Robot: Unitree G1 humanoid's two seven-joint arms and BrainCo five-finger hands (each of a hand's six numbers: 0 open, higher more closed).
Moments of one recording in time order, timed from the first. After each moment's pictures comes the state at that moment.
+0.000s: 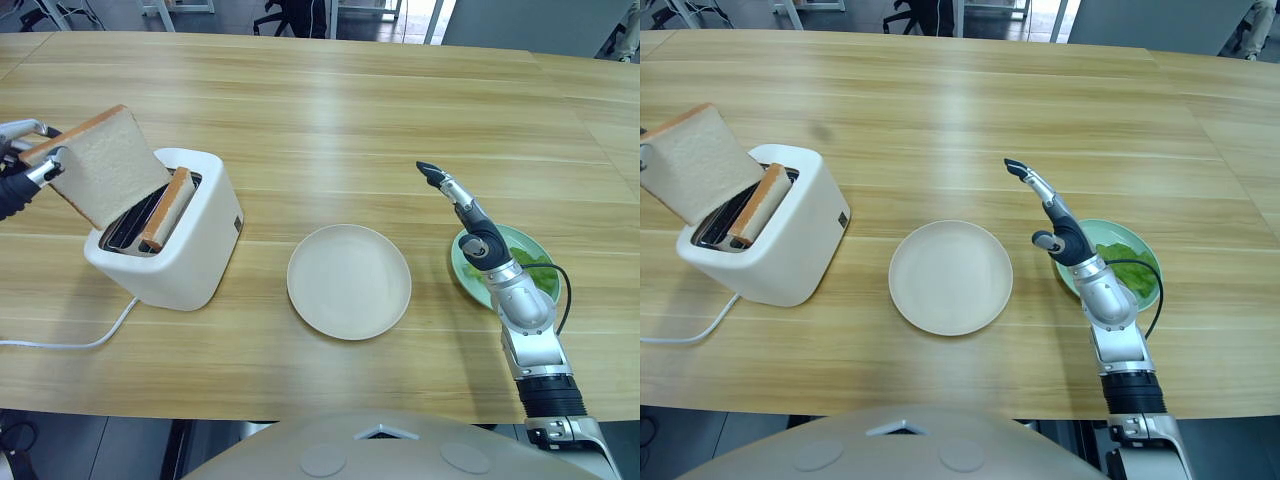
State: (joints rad) left arm 0.05 0.93 0.54 0.15 0.01 -0.49 -0.28; right arm 0.02 -0.36 0.00 0.02 -0.07 -0.68 0.26
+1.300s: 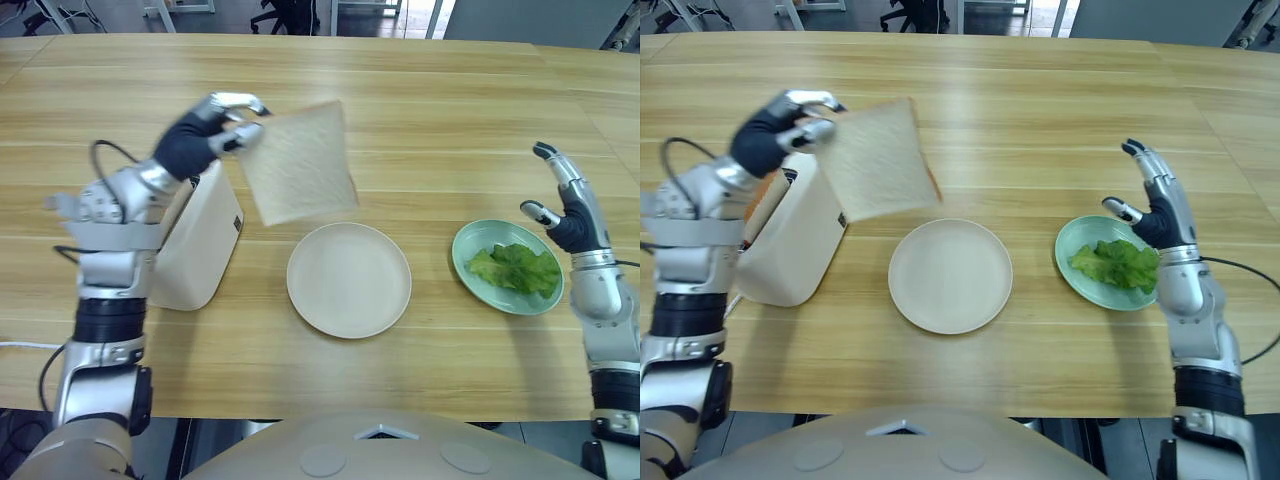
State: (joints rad) left arm -0.41 0.52 -0.02 -0.02 -0.29 -0.17 -0.69; right arm -0.01 -0.64 -0.28 0.24 -0.52 -0.48 -0.16
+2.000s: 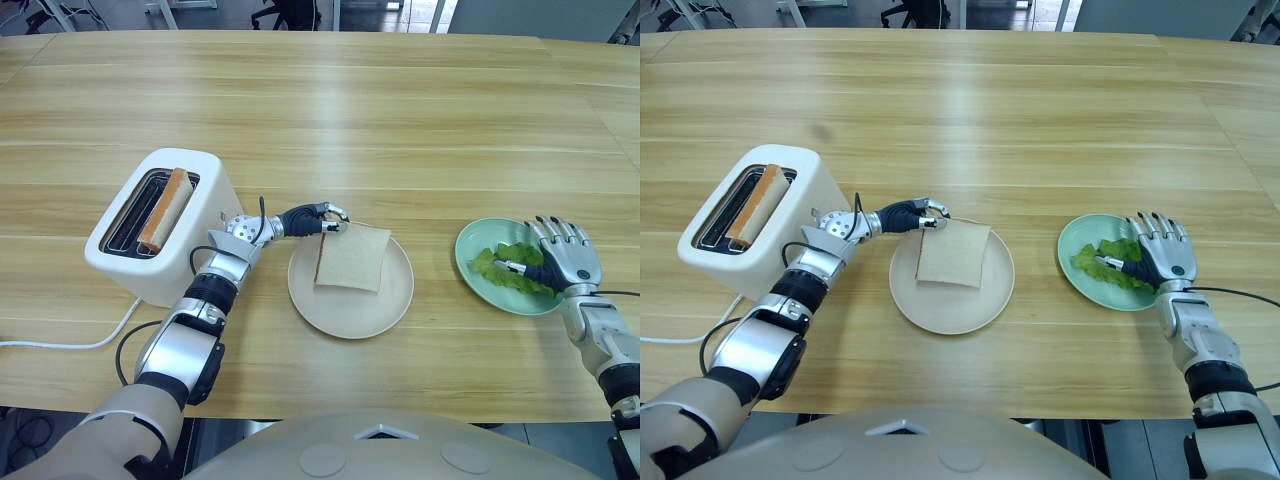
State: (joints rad) left arm -0.58 0.26 -0.29 0.84 0.09 -0.45 -0.72; right arm -0.06 -0.78 0.15 0.68 -0.95 -0.13 -0.52
